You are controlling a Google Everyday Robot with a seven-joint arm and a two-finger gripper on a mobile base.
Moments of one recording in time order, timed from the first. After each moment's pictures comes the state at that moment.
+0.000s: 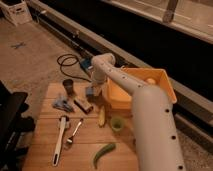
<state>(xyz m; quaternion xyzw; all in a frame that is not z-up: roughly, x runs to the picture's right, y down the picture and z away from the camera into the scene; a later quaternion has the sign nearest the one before) -0.057 -0.003 0.958 -0.28 -0.16 -0.08 0.94</state>
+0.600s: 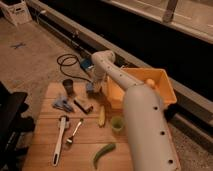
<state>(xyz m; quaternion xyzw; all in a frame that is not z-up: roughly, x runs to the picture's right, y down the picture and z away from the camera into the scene) -0.071 -0.019 0.970 -0.27 -0.18 -0.08 0.94</state>
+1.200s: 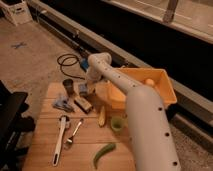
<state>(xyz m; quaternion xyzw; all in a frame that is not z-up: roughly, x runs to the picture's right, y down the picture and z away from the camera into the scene) -0.094 0.000 0.946 -0.26 -0.22 -0.08 0.94</state>
